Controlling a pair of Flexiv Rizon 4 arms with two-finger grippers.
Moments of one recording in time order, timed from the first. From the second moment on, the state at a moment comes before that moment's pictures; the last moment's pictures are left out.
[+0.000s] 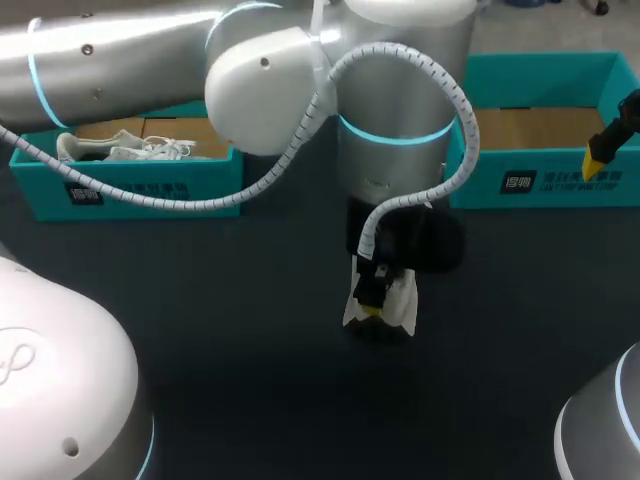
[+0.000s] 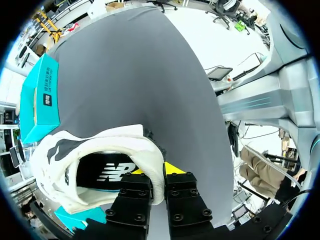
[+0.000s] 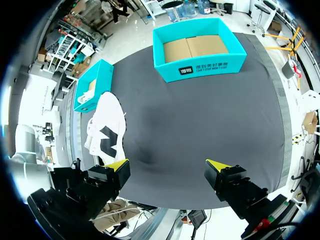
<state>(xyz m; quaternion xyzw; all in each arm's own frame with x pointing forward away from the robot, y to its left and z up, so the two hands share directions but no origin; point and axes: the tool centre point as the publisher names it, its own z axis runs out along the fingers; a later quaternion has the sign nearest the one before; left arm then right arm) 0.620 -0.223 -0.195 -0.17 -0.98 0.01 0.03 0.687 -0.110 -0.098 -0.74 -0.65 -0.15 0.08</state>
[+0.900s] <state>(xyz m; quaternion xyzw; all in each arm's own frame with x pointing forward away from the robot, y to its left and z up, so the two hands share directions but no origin) 0.660 -0.176 -0.134 -0.25 -0.96 -0.01 0.10 0.687 -0.110 -0.098 -0.74 -0.65 -0.15 0.08</state>
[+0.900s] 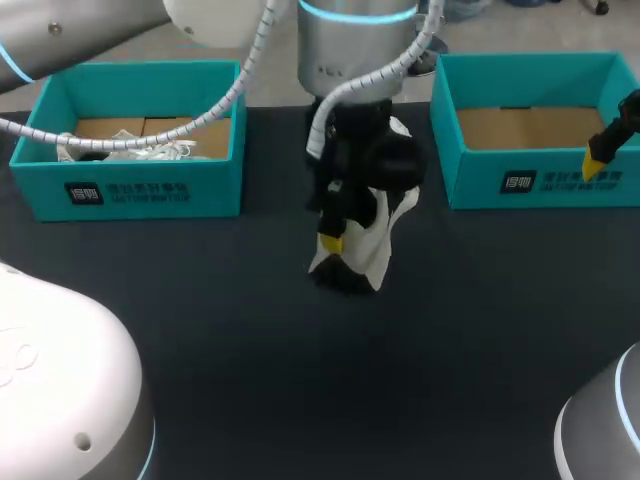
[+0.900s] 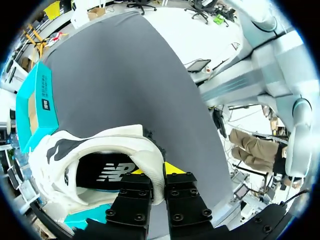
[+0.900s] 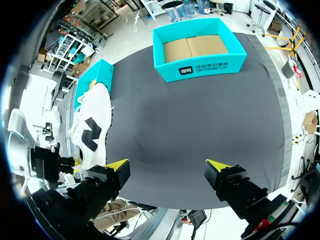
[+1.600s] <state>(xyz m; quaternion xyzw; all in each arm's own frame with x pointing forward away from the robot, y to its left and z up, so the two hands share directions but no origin) 0.796 -0.013 -0.100 -0.47 -0.86 -0.09 0.17 0.687 -0.110 -0.098 -0.74 -0.65 -0.15 0.08</state>
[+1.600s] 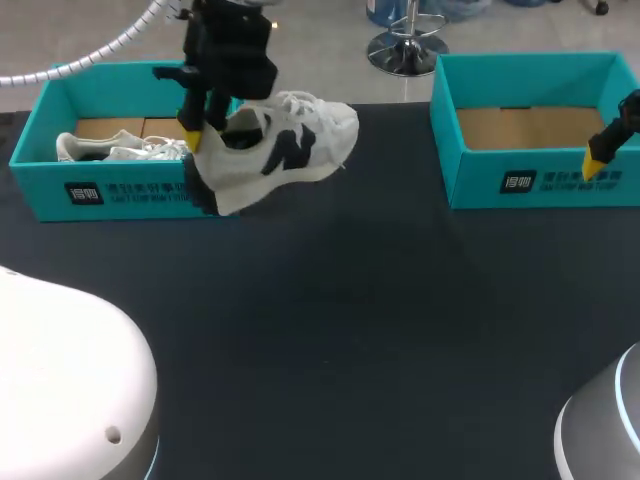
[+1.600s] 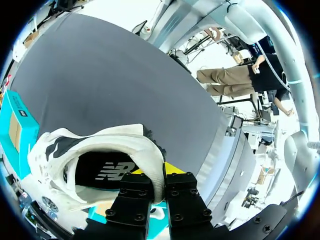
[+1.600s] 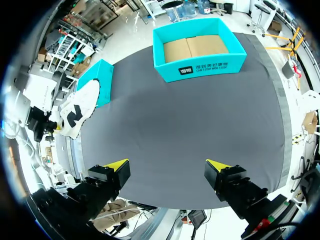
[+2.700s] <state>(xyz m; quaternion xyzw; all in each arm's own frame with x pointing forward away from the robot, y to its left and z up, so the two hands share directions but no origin) 0.887 0.077 -0.090 -0.54 -0.83 -0.05 0.13 0.687 -0.110 -0.098 -0.74 -0.65 -0.15 0.08</state>
